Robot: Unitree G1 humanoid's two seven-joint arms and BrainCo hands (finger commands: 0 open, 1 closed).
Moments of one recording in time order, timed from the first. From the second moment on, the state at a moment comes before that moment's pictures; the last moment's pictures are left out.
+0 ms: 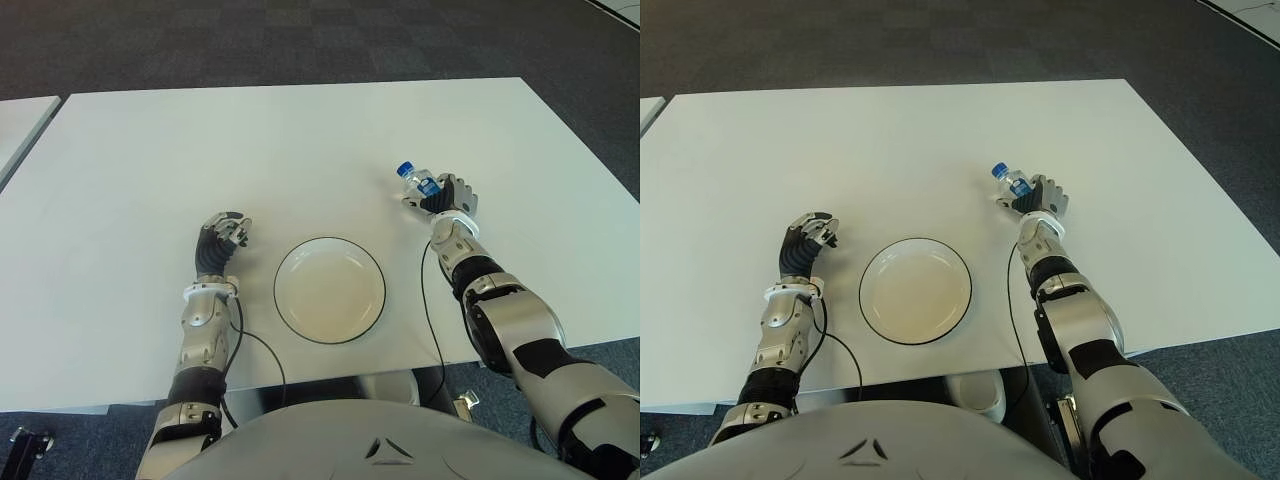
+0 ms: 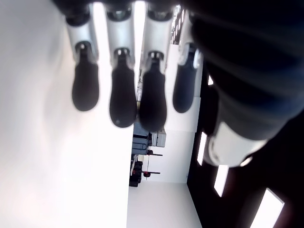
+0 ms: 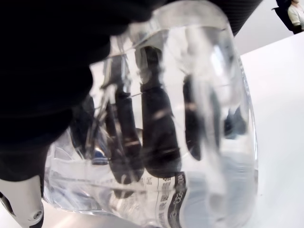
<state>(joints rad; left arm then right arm) 0.02 0.02 0.18 0.43 -0.14 -0.37 -0.04 -0.71 -0.24 0.22 1.21 -0.50 0.08 -0.52</state>
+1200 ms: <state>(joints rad) 0.02 0.02 0.18 0.44 -0.15 -0.39 -0.05 -0.40 -0.27 0.18 0.50 -0.49 -0.25 -0.55</state>
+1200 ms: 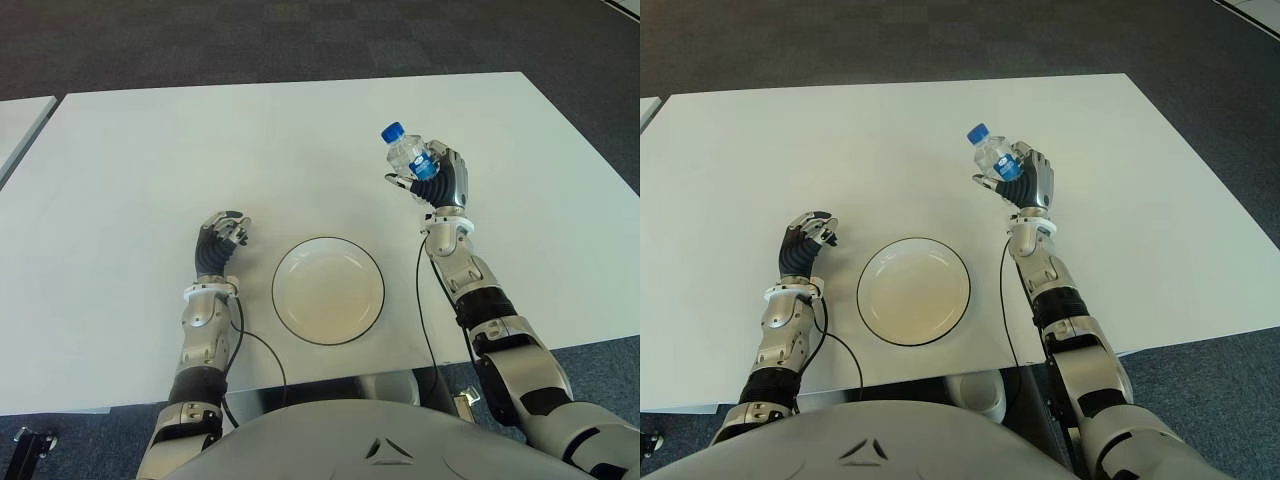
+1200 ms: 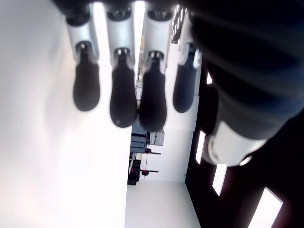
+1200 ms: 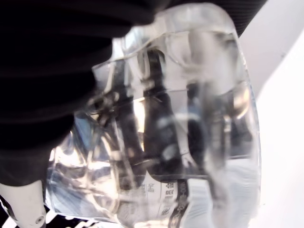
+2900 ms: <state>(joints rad) 0.02 0.01 0.18 0.44 -0.10 -0.38 -0.02 -0.27 -0.40 0.39 0.31 -0.36 -0.81 0.20</state>
